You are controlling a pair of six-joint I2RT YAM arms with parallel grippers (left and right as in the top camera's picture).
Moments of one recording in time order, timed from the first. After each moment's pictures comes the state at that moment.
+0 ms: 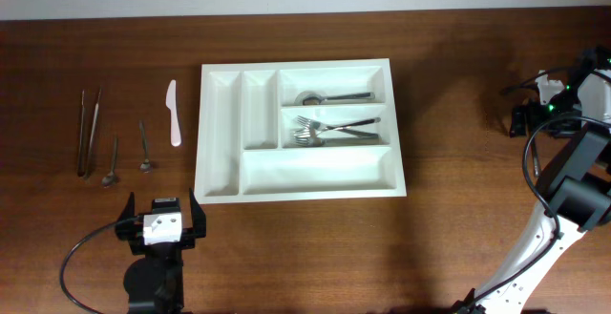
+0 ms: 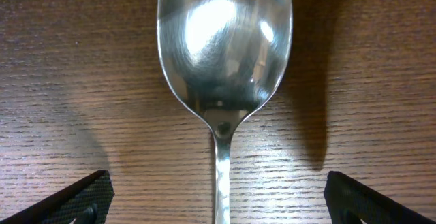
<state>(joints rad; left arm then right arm) 0.02 0.07 0.04 -0.12 -0.16 0.22 -0.54 2.41 2.03 -1.14 0.00 -0.47</state>
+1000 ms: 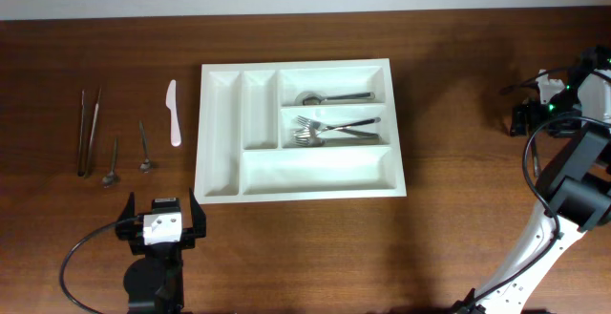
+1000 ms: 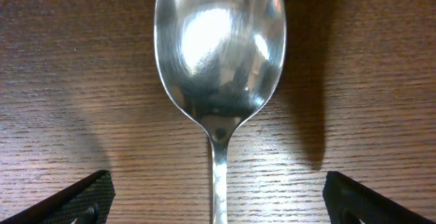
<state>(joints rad) 0.02 0.07 0.04 -0.12 -0.16 0.22 -0.54 2.41 2.03 -1.13 0.00 -0.47</state>
